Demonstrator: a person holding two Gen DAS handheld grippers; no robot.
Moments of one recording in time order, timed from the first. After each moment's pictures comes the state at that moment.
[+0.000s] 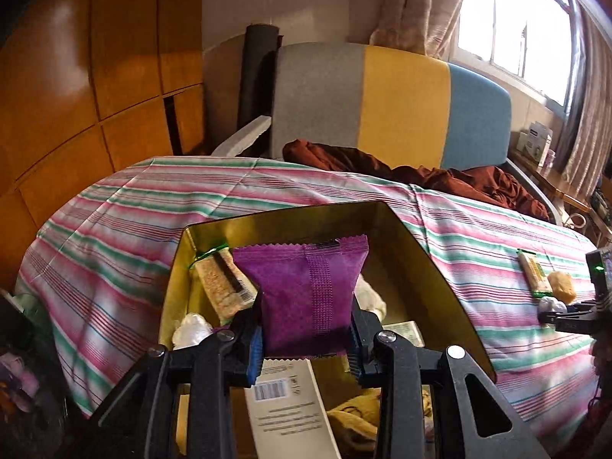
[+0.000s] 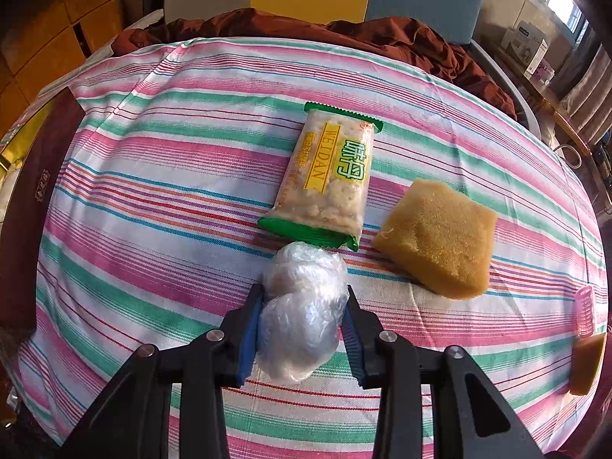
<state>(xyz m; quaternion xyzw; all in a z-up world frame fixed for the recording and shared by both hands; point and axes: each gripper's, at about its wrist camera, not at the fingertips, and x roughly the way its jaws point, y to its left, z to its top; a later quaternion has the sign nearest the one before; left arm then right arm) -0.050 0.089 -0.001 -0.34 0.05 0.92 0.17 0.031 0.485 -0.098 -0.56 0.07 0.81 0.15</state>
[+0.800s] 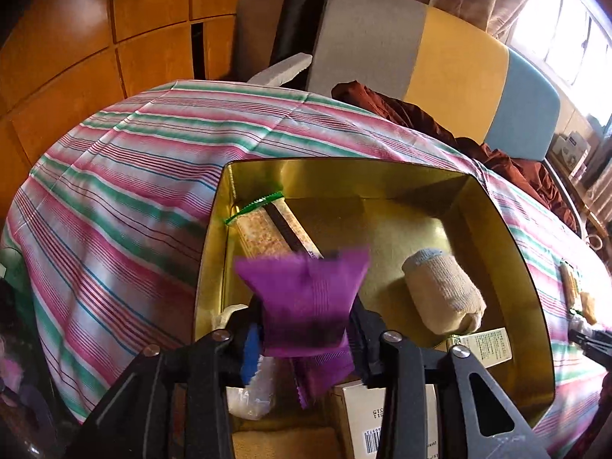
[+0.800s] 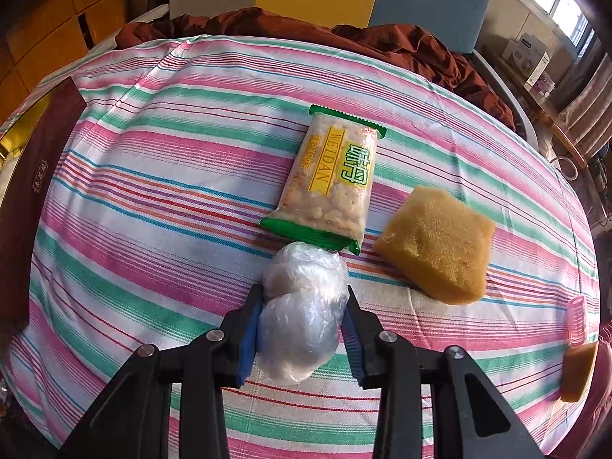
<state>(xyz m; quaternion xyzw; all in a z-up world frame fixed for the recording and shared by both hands) -0.130 0.049 -0.056 -0.45 0.01 0.88 0.13 0.029 0.484 -0.099 -0.56 0.04 0.81 0.15</state>
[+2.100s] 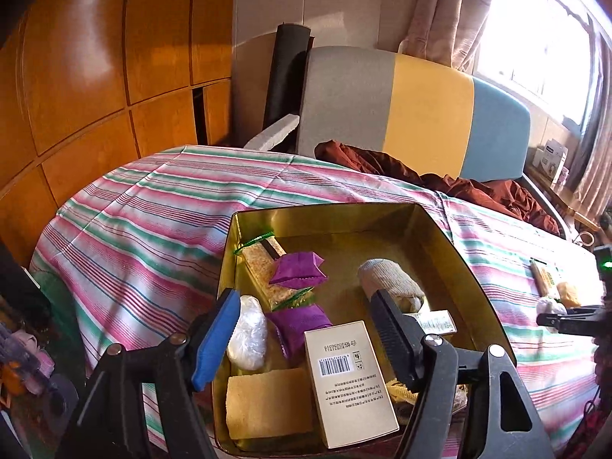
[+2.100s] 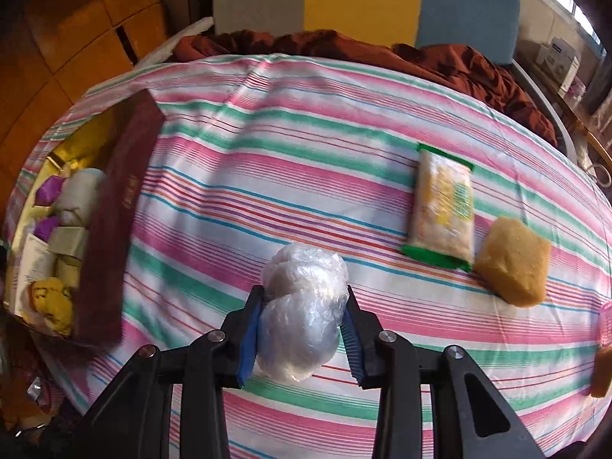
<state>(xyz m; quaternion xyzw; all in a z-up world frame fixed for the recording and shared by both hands) -0.045 0.040 0.003 -0.34 0.02 0.93 0.14 0.012 0.403 -0.061 -0.53 0.09 0.84 0.07</state>
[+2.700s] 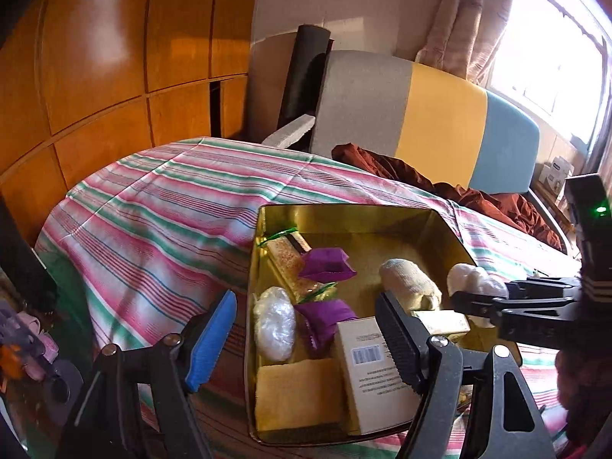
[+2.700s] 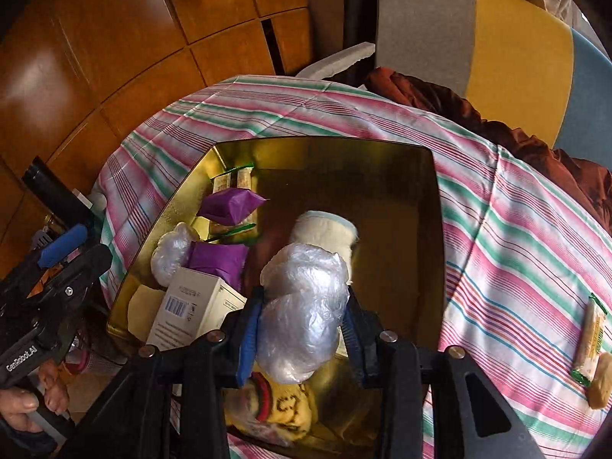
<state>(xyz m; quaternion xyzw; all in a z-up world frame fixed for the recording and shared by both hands) -0.044 0.004 -0.001 -0.35 -0.01 0.93 0.13 -0.064 0.209 -0.025 -0.48 0.04 0.87 -0.12</state>
